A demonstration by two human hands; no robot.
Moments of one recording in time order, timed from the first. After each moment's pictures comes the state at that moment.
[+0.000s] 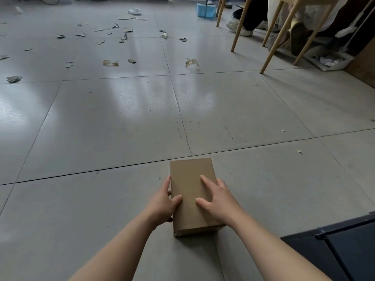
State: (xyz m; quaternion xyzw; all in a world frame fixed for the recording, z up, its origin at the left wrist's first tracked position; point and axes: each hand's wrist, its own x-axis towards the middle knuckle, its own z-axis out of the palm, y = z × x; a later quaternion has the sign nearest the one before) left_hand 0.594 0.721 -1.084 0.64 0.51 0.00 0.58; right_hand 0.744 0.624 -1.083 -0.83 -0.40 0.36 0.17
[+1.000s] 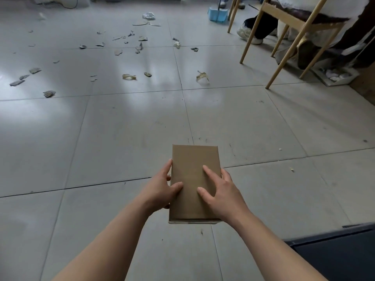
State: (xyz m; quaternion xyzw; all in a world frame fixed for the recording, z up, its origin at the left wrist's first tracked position) left_hand 0.572 0.768 -0.880 0.65 0.49 0.02 0.58; right_hand 0.719 0.654 -0.889 -0.83 -0.41 0.30 0.20
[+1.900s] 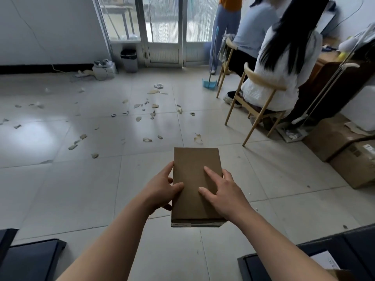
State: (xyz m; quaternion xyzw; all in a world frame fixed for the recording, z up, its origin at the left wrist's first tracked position) left_hand 0.525 0.752 -0.348 0.67 0.47 0.05 0.58; right_hand 0.673 0.632 -0.342 -0.83 -0.46 0.24 0.19
